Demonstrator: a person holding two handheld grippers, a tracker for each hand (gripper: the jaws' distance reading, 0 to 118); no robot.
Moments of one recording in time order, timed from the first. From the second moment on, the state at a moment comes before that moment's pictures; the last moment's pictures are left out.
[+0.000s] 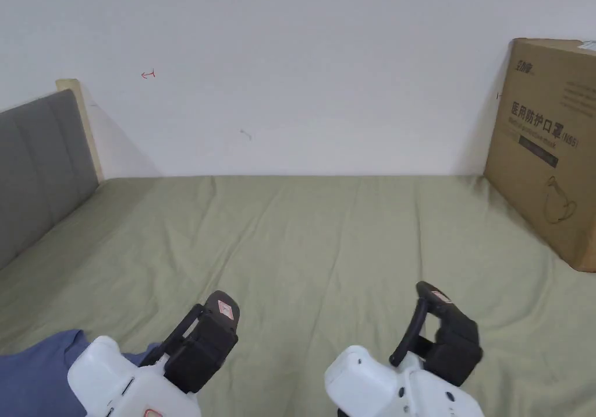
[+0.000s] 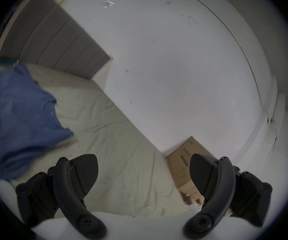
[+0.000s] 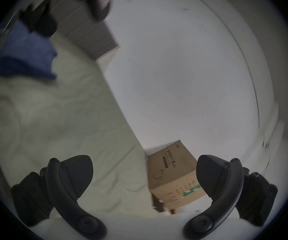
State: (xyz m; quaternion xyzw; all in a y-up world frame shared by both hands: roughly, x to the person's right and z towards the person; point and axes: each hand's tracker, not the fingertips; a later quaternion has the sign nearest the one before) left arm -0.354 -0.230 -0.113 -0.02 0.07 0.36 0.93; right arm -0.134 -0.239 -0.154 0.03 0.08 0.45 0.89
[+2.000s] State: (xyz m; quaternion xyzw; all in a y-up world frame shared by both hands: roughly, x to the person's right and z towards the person) left arm -0.442 -0.160 -0.002 -0.07 0.37 -0.01 0.93; right arm -0.250 -0.196 -0.129 -0.09 0.38 0.04 0.92
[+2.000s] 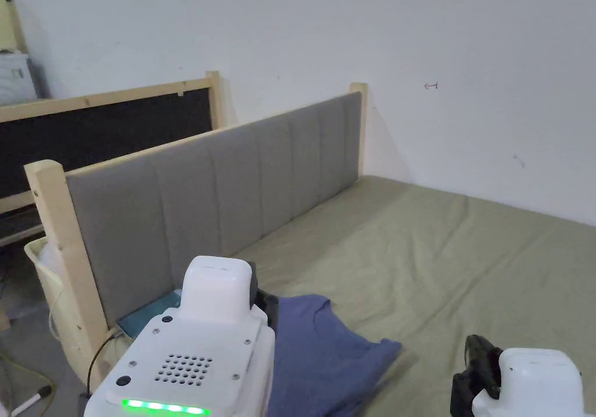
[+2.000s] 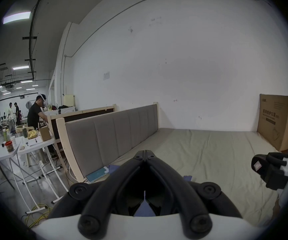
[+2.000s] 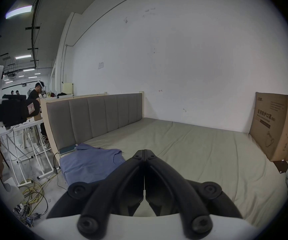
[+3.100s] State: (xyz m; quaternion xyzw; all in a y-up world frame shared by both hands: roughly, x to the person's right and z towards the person) left arm -0.604 -0.391 -0.177 -0.44 0.33 0.25 0.80; right arm -0.223 -0.256 -0.202 -0.24 0.32 0.05 0.92
